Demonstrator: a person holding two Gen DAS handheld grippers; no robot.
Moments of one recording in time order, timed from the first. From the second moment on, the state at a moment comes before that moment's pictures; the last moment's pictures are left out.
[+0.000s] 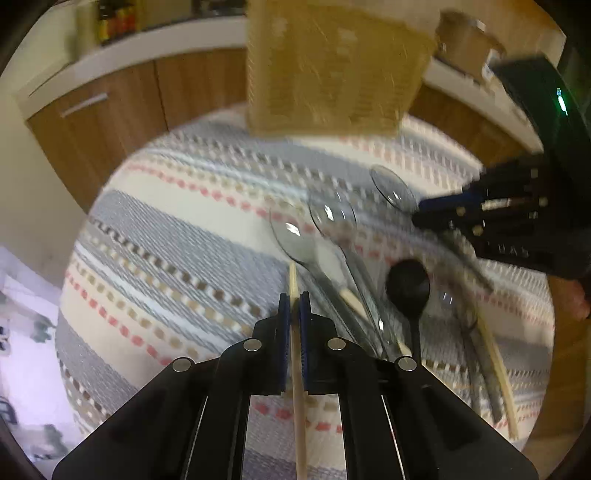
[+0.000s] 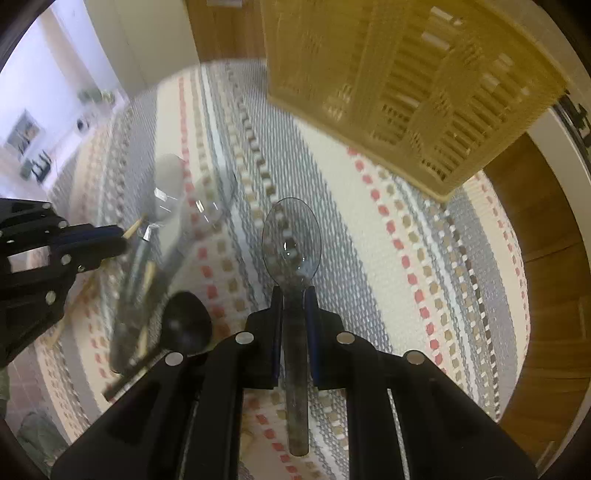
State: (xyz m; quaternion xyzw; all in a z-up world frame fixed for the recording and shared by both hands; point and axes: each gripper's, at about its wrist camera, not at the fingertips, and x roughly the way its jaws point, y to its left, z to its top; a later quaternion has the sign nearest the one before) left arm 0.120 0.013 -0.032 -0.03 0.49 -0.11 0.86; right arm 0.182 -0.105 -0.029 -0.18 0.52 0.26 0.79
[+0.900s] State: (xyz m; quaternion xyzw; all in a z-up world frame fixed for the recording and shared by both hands) left arm 0.208 0.011 0.170 -0.11 0.02 -0.08 0.99; right arm 0.247 -0.196 0.137 0.09 0.14 0.19 0.97
